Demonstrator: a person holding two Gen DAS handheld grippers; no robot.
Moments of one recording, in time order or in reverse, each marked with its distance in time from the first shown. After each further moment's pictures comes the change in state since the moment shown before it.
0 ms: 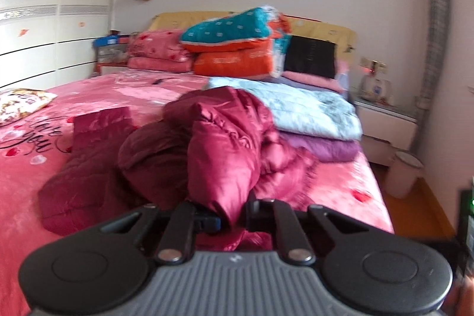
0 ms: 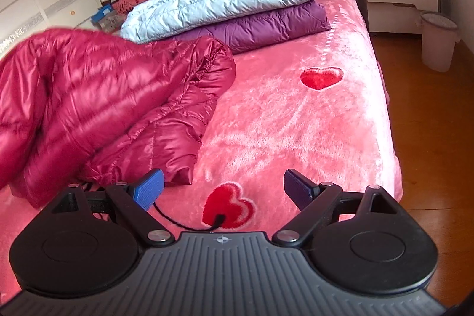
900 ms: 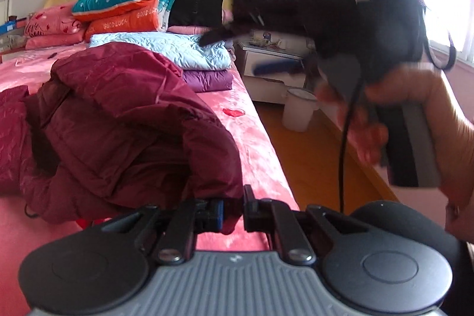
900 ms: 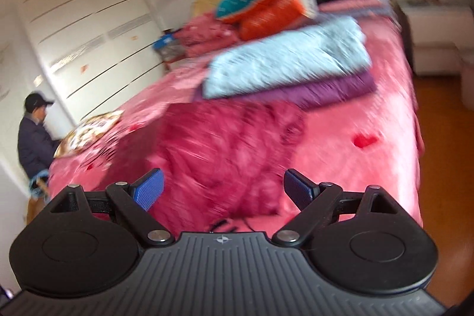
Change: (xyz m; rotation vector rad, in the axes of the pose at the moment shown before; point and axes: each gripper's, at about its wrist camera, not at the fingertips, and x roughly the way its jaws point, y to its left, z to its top) left arm -0.061 -0.051 -0.069 0.138 0.165 -0.404; right arm -0.130 0.077 0.037 -0.168 -0.119 0.218
